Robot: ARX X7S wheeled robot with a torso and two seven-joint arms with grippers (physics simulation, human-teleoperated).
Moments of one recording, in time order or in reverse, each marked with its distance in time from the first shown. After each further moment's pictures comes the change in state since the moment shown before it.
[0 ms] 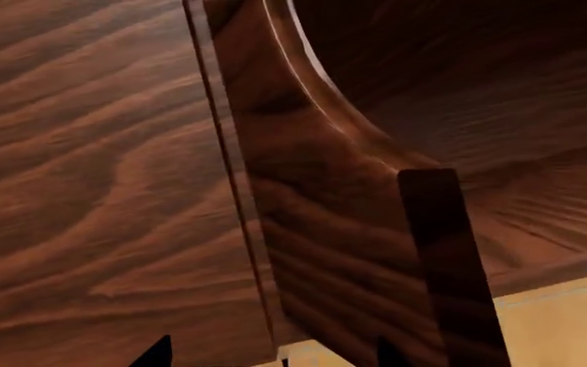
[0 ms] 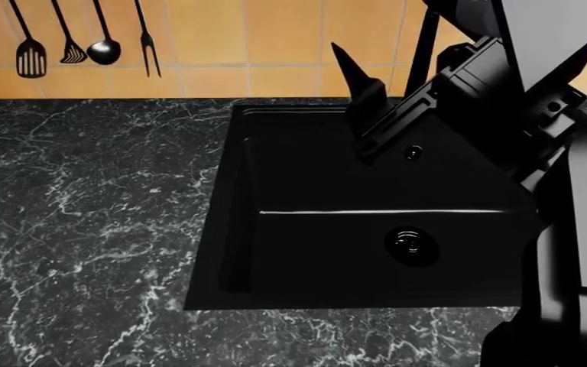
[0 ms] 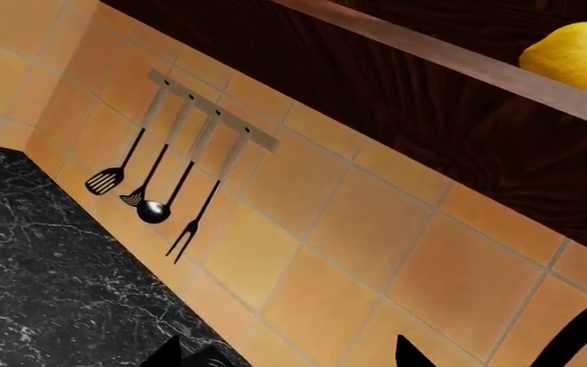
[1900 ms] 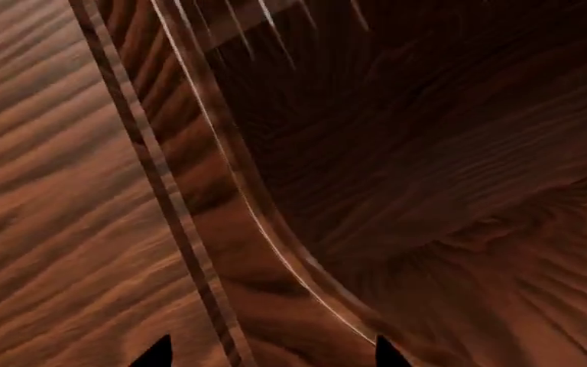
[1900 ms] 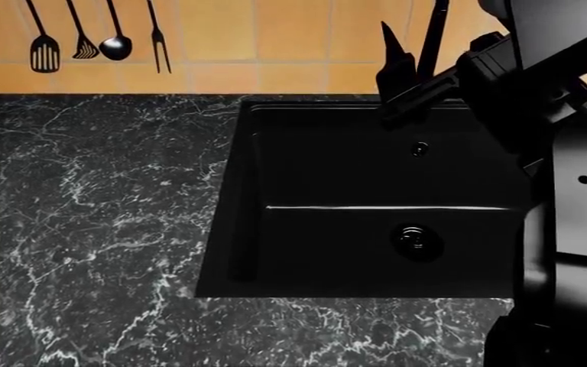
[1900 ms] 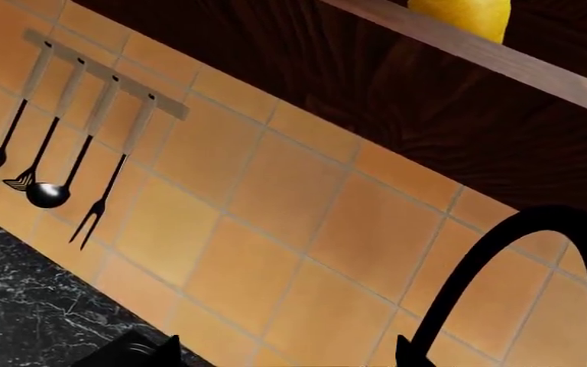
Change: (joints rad) left arm -0.088 0.509 -0.244 -0.436 1.285 0.127 0.756; right arm -0.028 0.014 0.009 0.115 -0.053 -0.081 0.184
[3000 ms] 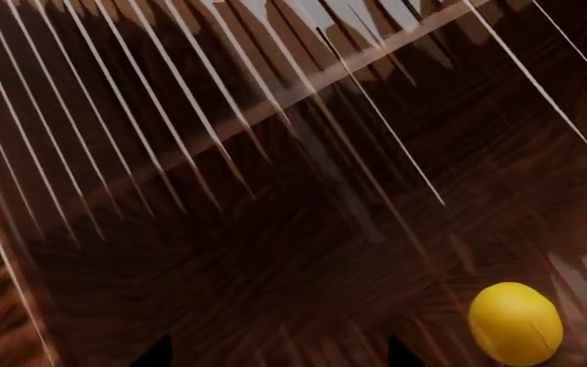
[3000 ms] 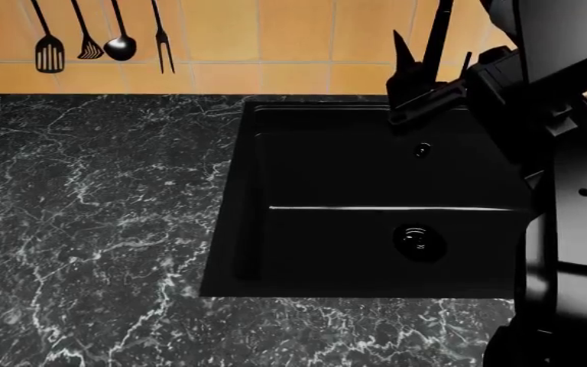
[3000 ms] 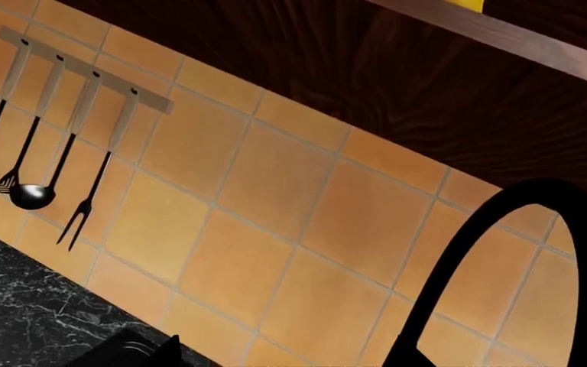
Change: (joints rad) left arm -0.046 0.039 0.189 -0.119 -0.477 0.362 -0.094; right arm -0.055 -0.002 0.044 -0.001 0.015 -0.028 0.040
